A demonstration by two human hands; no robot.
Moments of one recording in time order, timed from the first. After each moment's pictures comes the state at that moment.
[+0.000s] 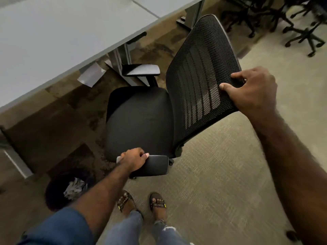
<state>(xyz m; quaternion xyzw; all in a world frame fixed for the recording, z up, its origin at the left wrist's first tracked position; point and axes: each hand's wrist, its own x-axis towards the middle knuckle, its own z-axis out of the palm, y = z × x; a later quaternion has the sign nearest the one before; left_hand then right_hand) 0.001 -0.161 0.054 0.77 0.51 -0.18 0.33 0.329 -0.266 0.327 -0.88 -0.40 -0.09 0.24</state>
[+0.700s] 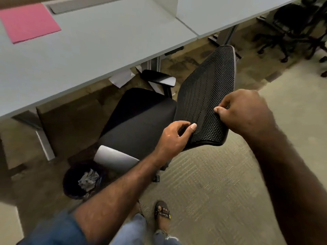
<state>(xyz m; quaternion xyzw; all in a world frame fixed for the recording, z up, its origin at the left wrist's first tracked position) 0.052 -0.160 0.197 0.70 0.43 0.28 0.51 0.223 -0.207 0.360 -0.84 -0.54 0.00 0.08</state>
